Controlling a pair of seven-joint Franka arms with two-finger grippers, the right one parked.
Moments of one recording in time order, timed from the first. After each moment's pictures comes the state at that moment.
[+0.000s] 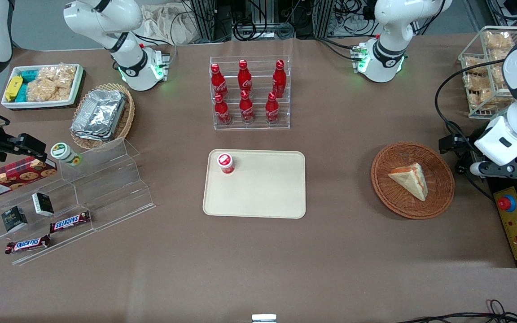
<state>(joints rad) 0.25 0.07 -0.27 -1.75 0.02 1.74 0.04</state>
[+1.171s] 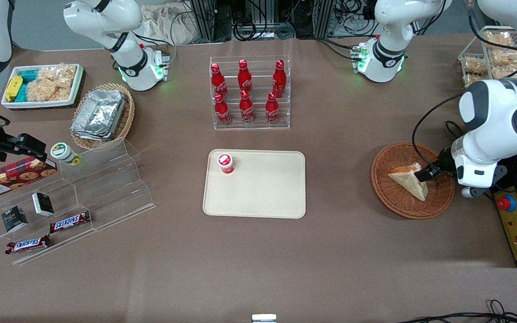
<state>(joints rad) 0.27 0.14 -0.27 -2.09 0.02 2.19 -0.66</state>
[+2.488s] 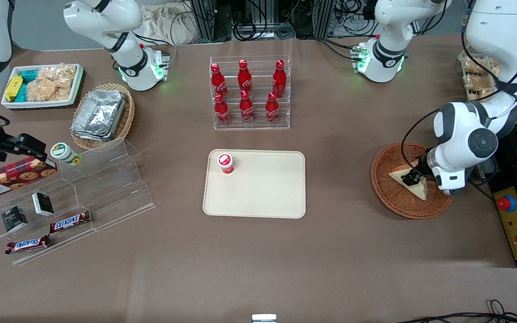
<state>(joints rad) 0.28 0.29 -0.25 -2.22 0.12 2.39 -0.97</state>
